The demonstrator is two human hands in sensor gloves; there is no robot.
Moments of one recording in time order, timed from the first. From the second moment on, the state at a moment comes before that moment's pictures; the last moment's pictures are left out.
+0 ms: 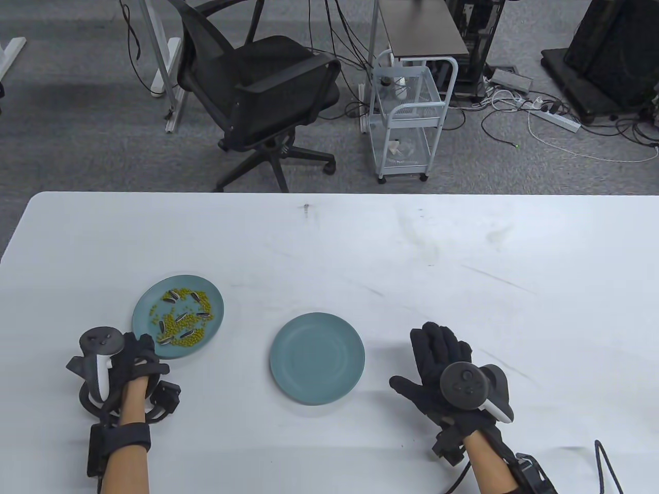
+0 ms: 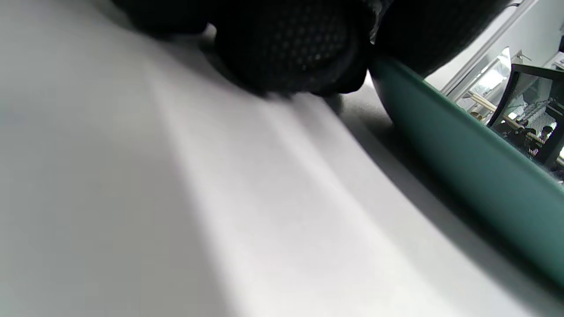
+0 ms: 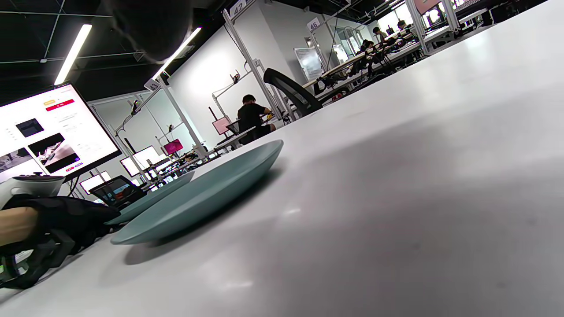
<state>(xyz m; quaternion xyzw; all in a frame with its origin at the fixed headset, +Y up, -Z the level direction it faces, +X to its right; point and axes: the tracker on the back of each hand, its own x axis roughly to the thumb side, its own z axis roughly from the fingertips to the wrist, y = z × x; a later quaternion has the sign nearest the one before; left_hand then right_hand) -0.405 -0.816 -0.296 -0.07 0.40 0.32 0.86 0.198 -0.770 -0.257 0.19 0.03 0.94 0.28</state>
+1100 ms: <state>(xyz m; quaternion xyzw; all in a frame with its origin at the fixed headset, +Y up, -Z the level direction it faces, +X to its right) -0.405 -0.814 -0.290 0.02 0.29 0.63 0.72 0.200 -0.769 -0.257 0.19 0.04 0.94 0.29</state>
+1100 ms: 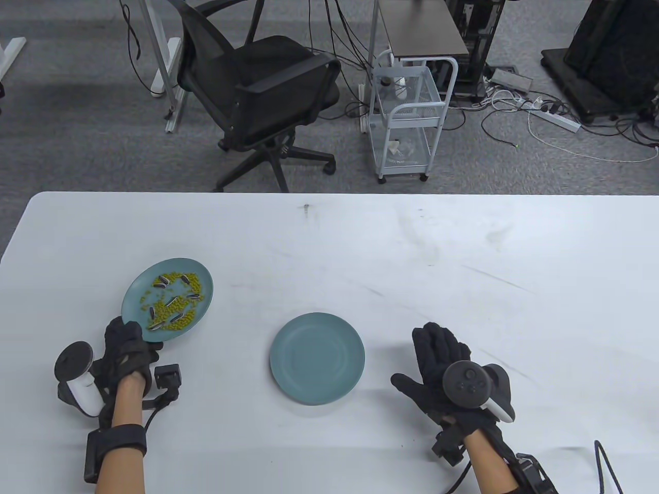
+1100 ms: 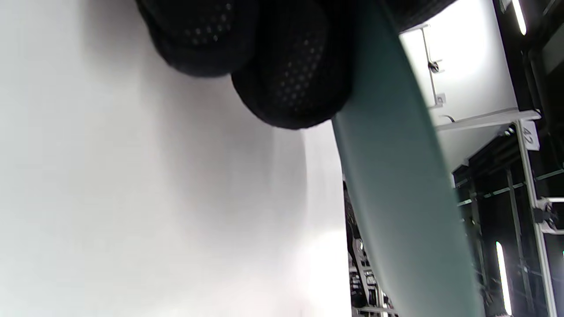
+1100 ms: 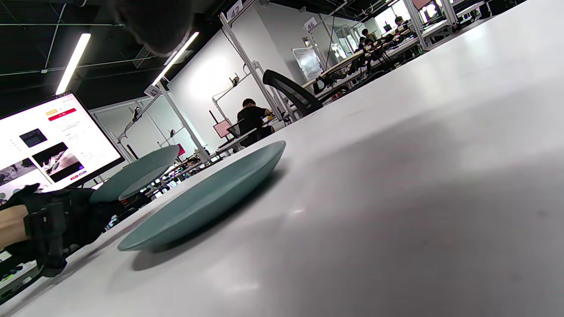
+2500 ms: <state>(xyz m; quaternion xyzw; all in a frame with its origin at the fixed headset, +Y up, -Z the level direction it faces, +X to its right) -0.275 -0.776 -0.275 -0.05 0.06 0.57 0.82 0.182 -0.727 -0.249 0.24 -0.01 0.92 0.31</state>
